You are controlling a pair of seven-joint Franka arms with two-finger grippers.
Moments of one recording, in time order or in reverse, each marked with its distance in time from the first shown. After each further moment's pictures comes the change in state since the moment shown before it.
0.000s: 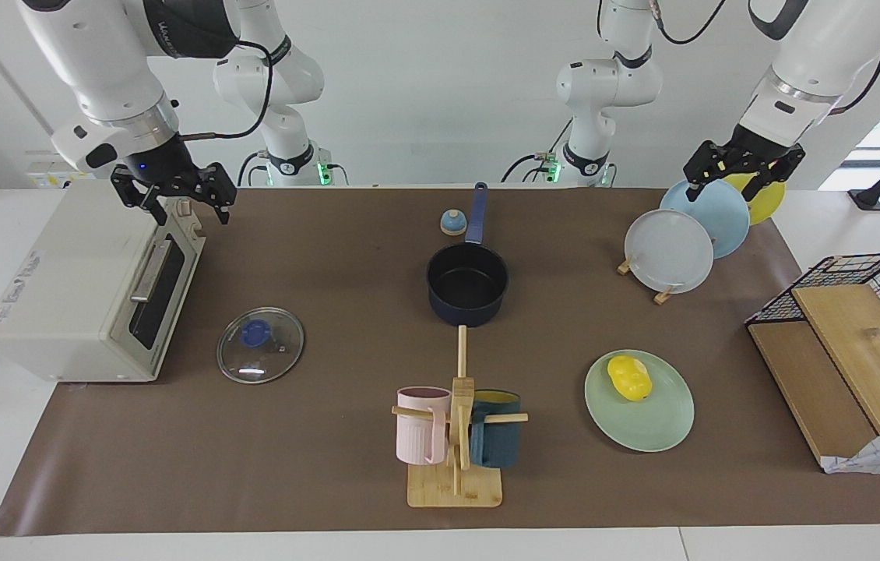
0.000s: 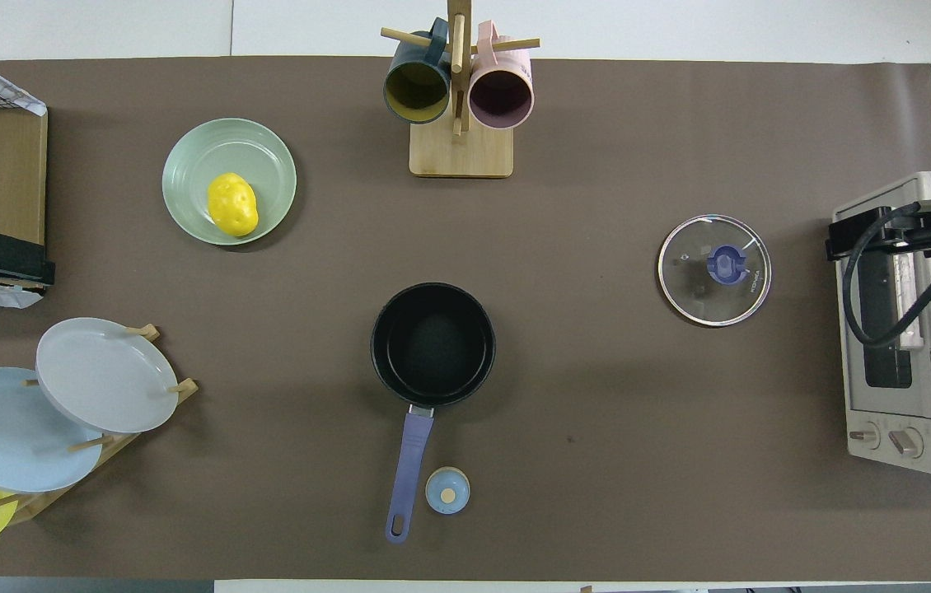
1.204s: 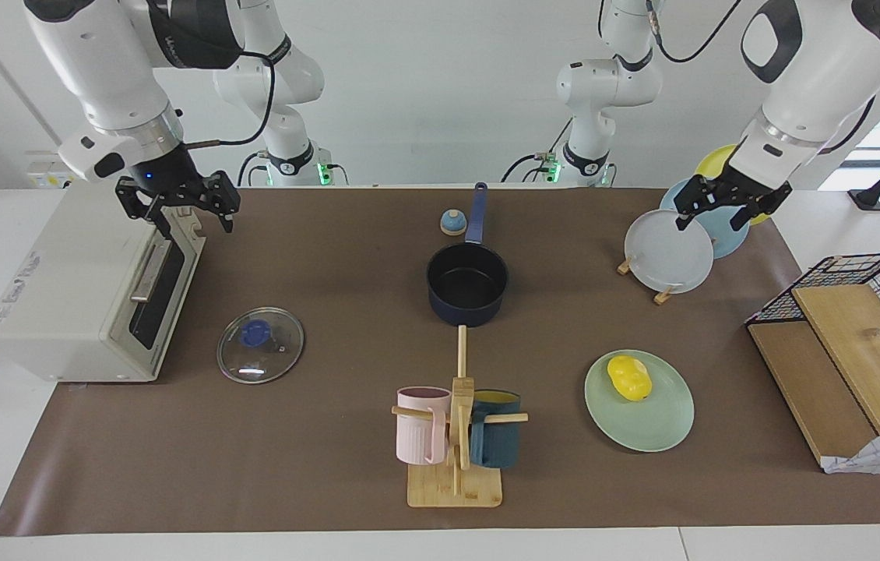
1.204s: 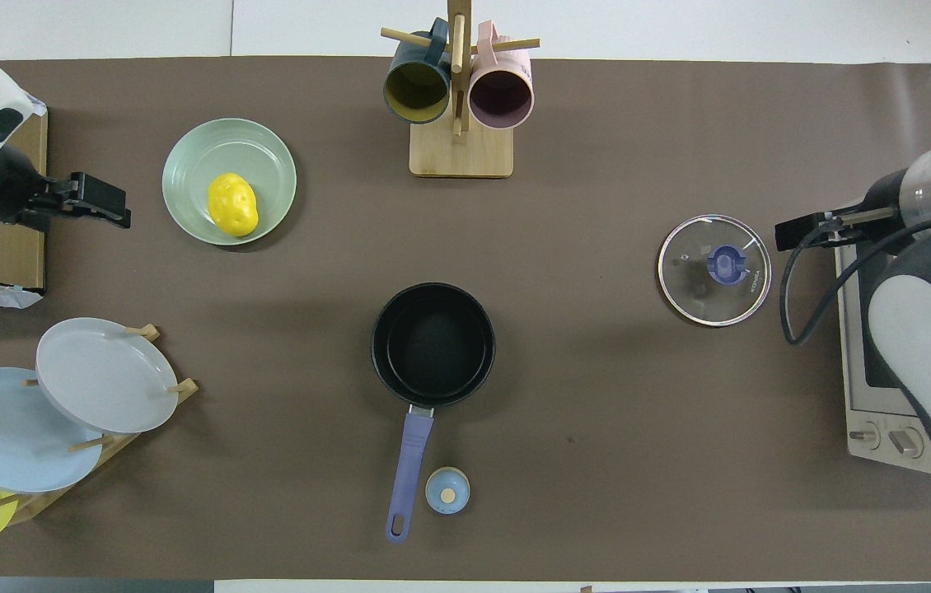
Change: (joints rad) left arm -0.002 0.272 -0.007 0.049 -0.037 0.217 -0.001; right arm 0.005 0.025 0.005 -0.236 0.009 0.342 -0.101
